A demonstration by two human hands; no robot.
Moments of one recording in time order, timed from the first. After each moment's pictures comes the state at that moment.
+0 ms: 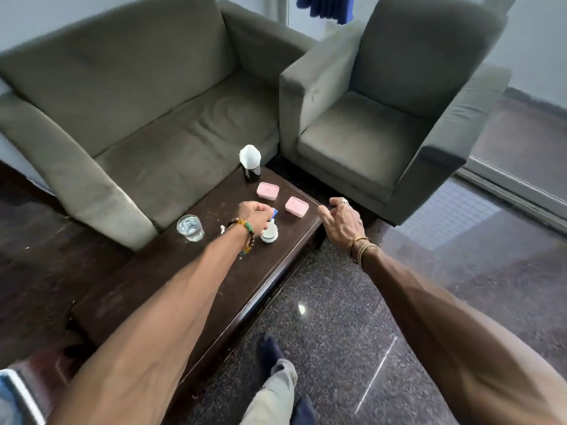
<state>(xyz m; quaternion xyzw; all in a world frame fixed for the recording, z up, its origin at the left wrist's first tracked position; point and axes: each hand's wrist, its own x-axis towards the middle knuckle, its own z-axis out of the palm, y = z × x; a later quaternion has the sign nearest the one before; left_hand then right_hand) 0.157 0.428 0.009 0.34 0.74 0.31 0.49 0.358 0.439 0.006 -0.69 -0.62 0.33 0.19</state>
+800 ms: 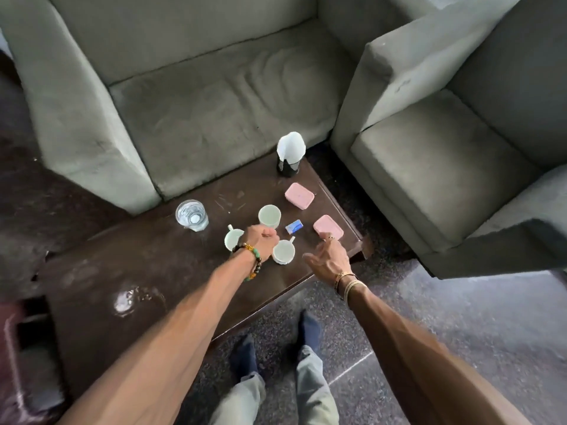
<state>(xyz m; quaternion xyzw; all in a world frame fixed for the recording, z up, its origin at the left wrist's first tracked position) 0.102 0.537 -0.153 0.16 0.78 0.29 0.53 0.270 0.583 -0.151 -0.62 -0.66 0.43 -0.02</state>
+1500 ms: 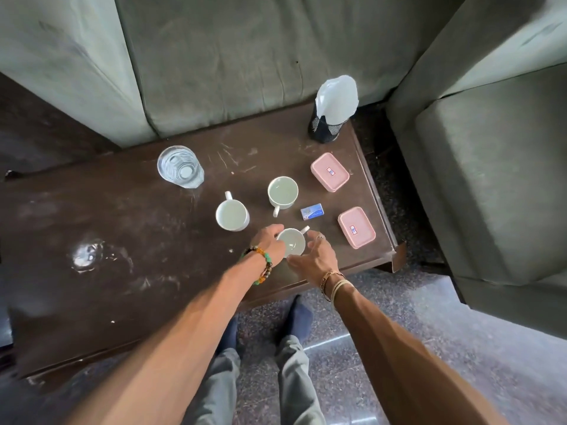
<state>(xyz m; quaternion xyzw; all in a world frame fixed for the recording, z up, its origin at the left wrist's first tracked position) 0.116 0.560 -0.309 0.14 0.81 0.21 0.53 0.235 0.619 -0.334 -0.57 -0.65 0.48 -0.11</state>
